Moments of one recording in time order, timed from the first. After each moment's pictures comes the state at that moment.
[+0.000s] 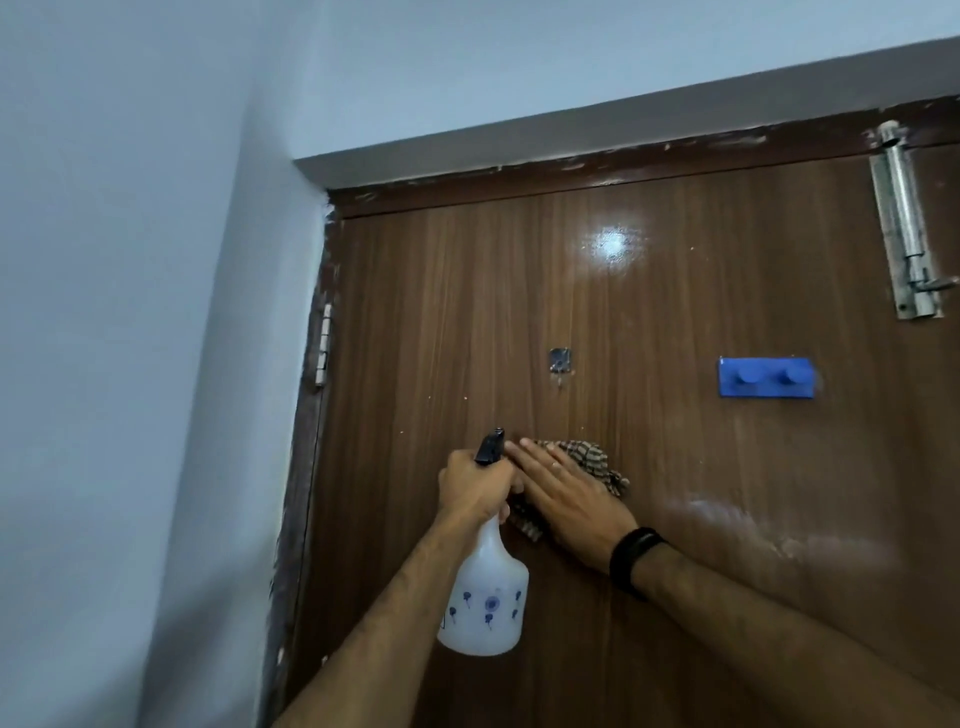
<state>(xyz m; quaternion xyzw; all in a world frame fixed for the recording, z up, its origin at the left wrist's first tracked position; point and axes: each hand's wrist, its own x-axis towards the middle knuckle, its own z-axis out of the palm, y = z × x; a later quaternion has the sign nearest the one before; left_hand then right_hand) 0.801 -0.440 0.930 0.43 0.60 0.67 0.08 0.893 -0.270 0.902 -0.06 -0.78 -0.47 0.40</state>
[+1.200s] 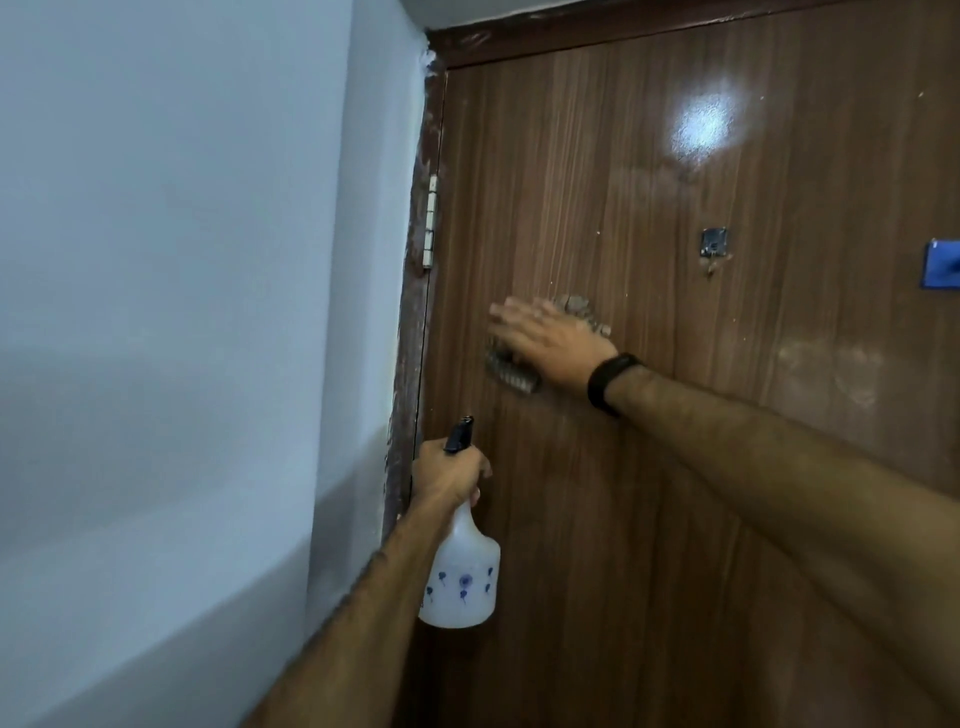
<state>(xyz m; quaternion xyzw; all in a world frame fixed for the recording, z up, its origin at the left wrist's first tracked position) 0.655 -0.506 0.809 0.28 0.64 0.70 0.12 0.740 -0.352 0.952 -0.05 -0.83 -0.48 0.28</state>
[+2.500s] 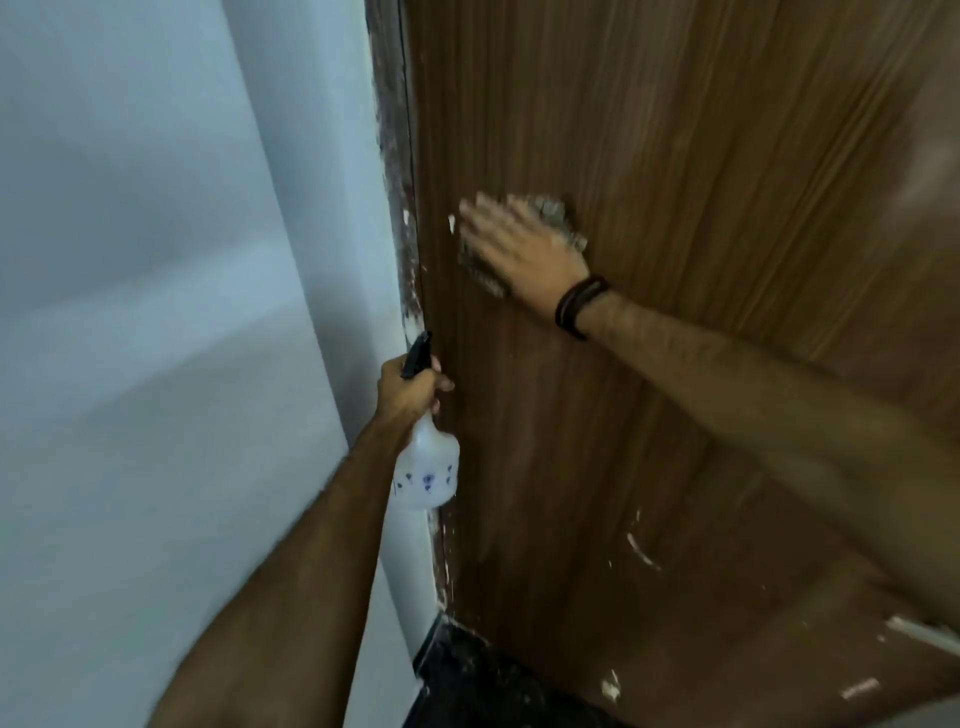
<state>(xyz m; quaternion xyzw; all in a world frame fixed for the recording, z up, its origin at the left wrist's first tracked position) 0.647 -0.555 0.575 0.14 0.73 0.65 0.18 0.713 -0.361 0.688 -0.01 -0.86 -0.46 0.20</state>
